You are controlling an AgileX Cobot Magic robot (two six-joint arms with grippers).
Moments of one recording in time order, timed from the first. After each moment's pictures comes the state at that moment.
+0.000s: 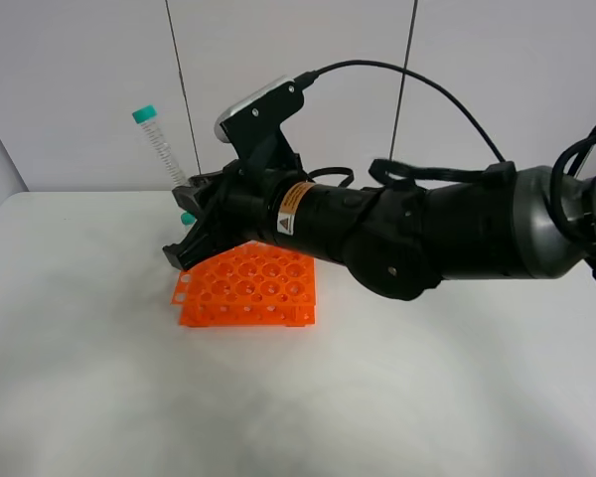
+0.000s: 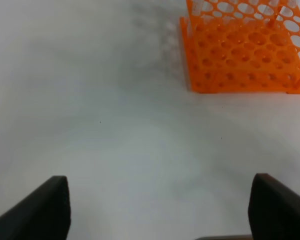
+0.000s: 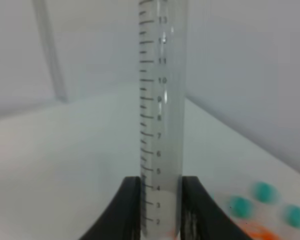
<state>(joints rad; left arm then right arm) 0.03 0.00 -0.57 -0.12 1.17 0.01 0.81 1.75 -1.02 -0.23 -0.45 0.11</state>
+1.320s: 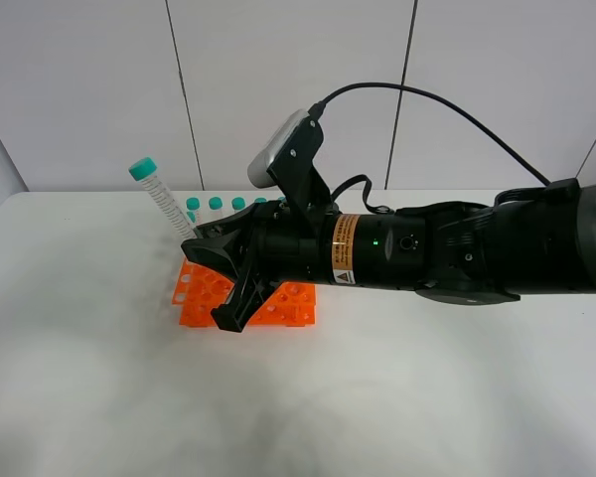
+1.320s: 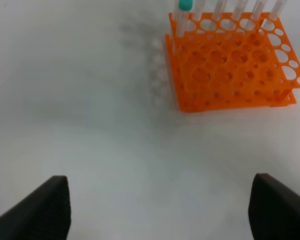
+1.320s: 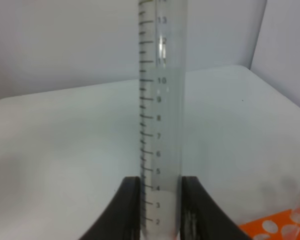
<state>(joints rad) 0.03 0.30 -0.76 -0.16 1.12 0.09 0.70 1.68 -0.87 -0.86 -0.65 0.58</state>
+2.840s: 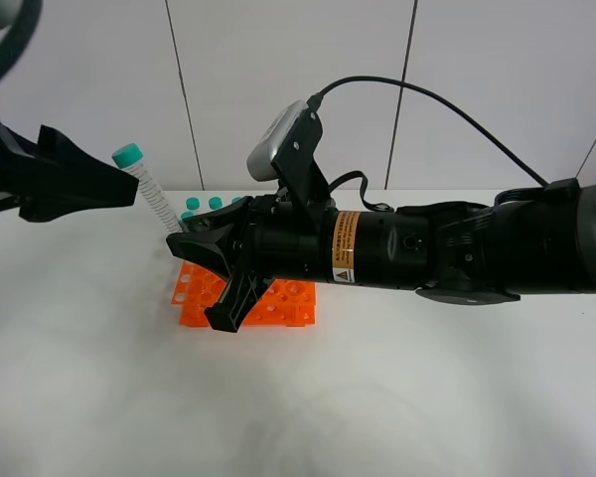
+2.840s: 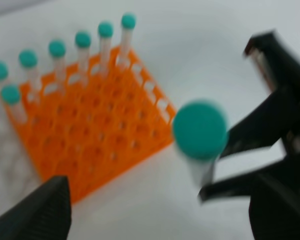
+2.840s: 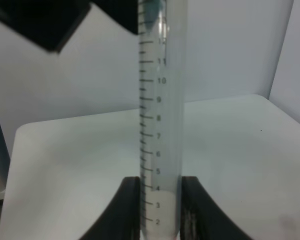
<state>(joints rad) -0.28 0.98 -0.96 -0.50 0.71 0.43 0.70 1.68 -0.87 -0.87 -0.74 0.58</state>
